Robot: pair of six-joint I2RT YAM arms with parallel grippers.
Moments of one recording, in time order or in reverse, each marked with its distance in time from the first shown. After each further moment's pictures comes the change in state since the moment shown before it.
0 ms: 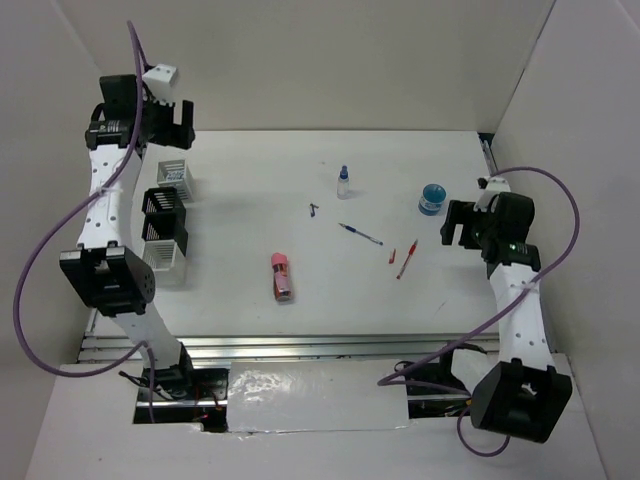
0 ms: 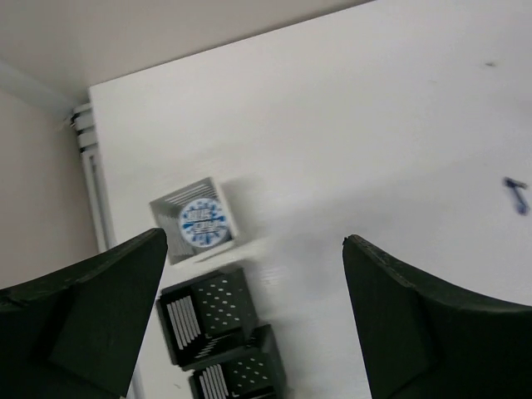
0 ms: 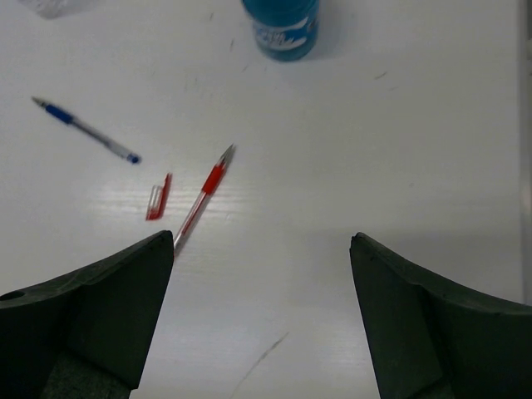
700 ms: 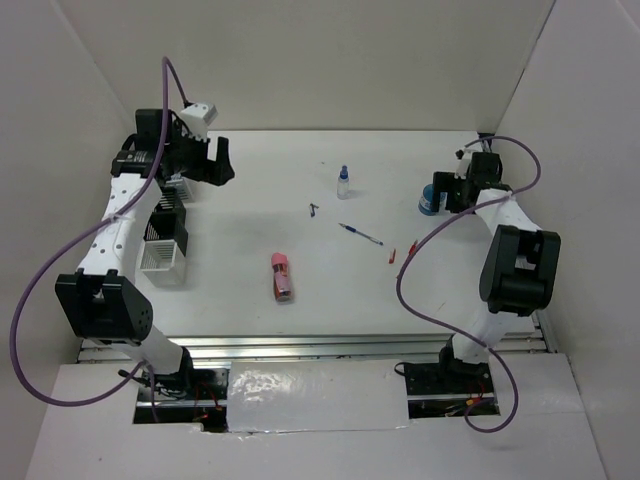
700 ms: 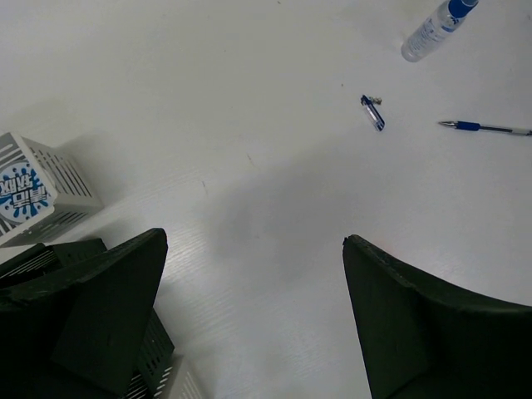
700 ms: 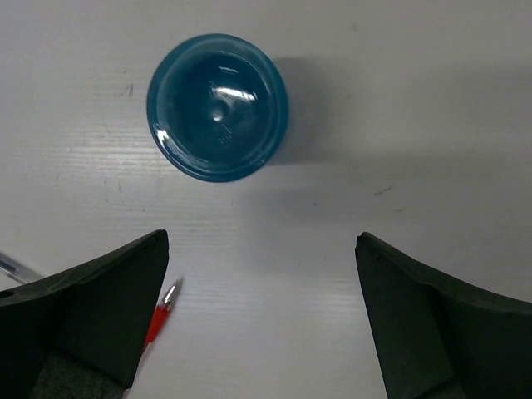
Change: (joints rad) left arm -0.163 -0.251 -0.373 0.038 0.148 -0.097; right arm 0.057 0.725 0.382 0.161 0.103 -0.012
